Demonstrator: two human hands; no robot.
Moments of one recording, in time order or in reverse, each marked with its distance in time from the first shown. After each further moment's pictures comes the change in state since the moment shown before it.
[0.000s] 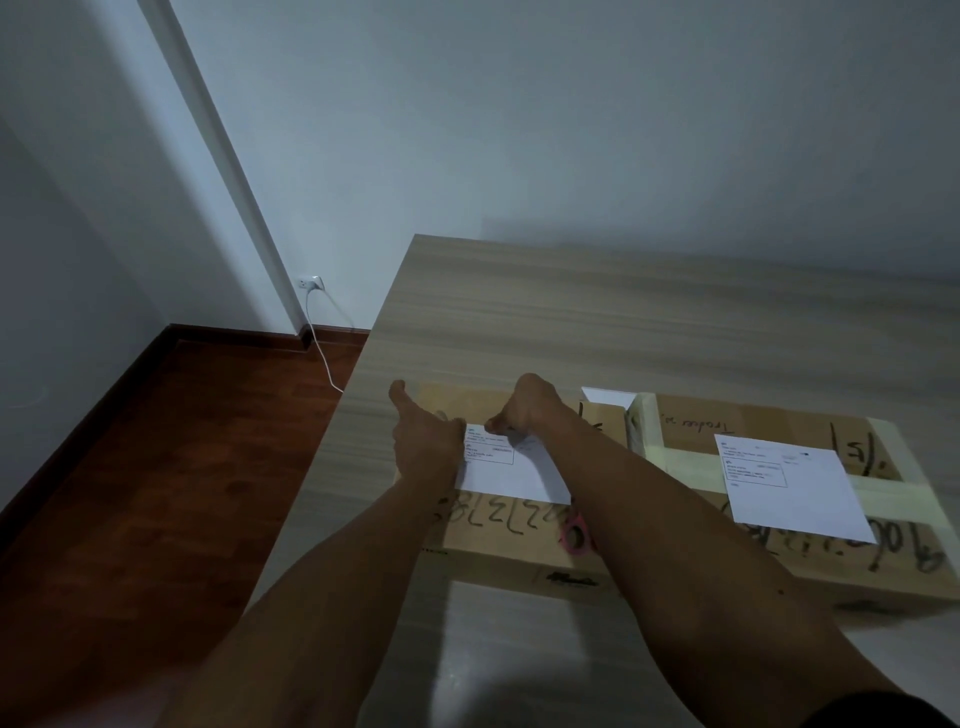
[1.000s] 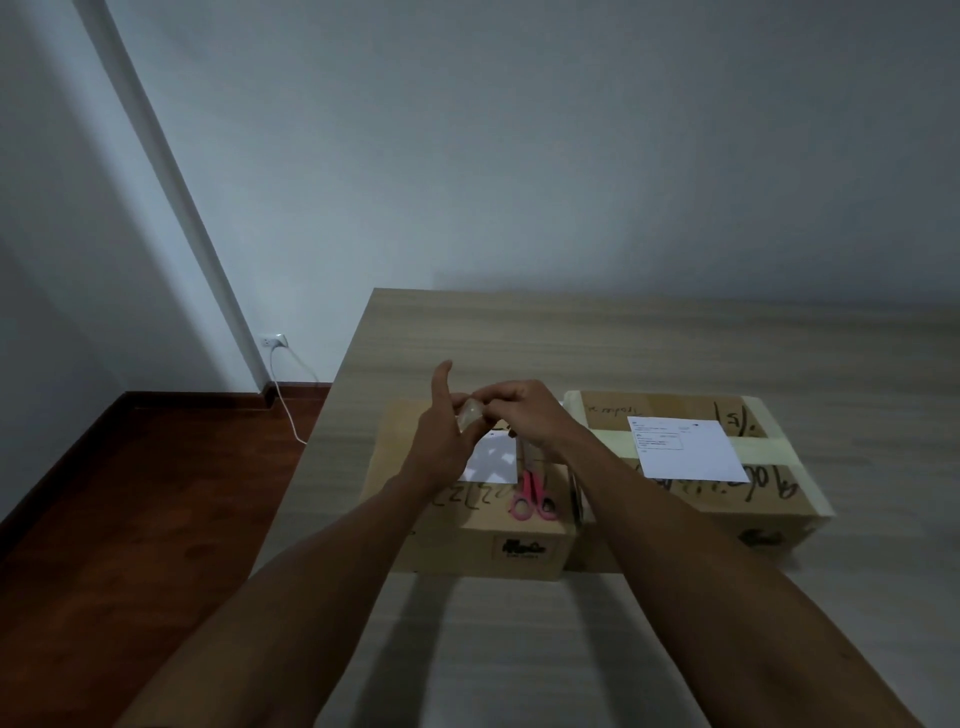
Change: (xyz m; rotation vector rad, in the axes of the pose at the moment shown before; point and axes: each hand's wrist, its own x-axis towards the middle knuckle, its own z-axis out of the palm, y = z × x) left_hand -0.094 0.035 -0.029 -0.124 -0.470 0.699; right_hand -0.135 0.053 -0.038 0.616 0.151 -0.388
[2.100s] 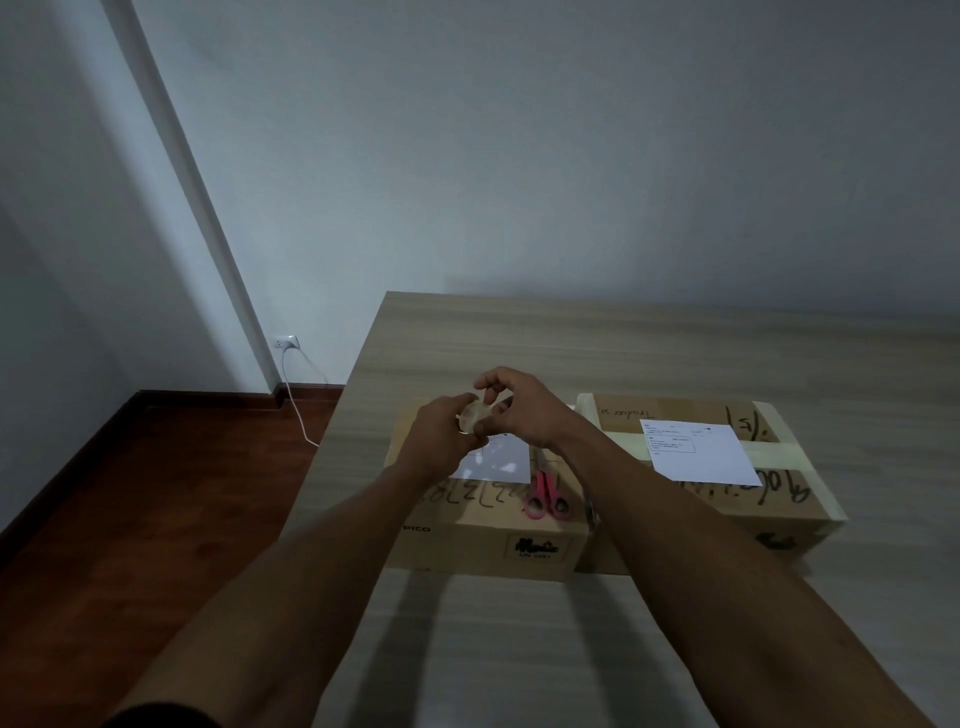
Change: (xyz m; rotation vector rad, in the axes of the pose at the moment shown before) left_hand 0.000 0.000 -0.026 0.368 -0.073 -0.033; right_hand 0.010 -0.005 0.010 -0.152 -0.109 -0.123
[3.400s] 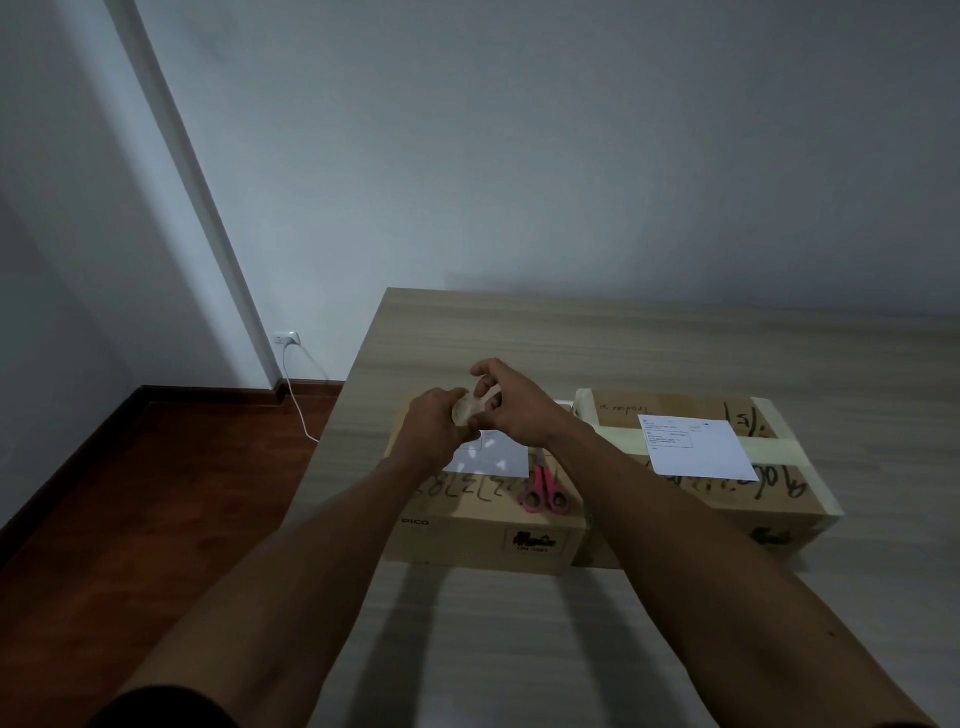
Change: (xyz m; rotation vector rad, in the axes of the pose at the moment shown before) left_hand 0.000 -0.001 -0.008 0.051 0.049 -0.040; right_hand 0.003 -0.005 0.011 -0.119 -0.017 -0.057
